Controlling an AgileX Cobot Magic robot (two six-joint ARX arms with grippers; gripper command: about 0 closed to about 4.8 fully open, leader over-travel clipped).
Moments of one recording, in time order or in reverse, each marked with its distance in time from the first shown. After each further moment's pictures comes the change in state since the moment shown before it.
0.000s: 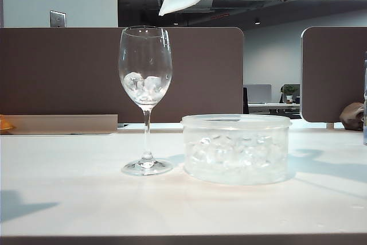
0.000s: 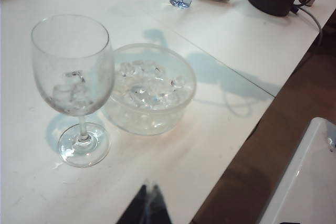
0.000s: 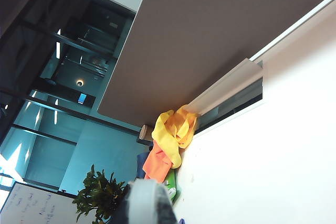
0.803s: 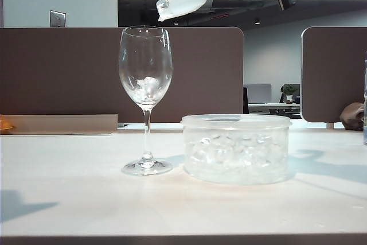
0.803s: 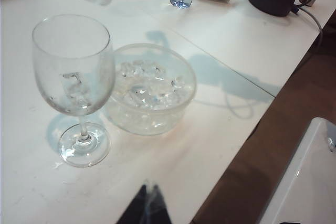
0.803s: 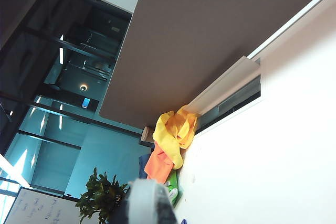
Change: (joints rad) left arm 0.000 0.000 0.000 0.000 0.000 0.000; right arm 0.000 -0.004 -0.061 0.065 0.007 0.032
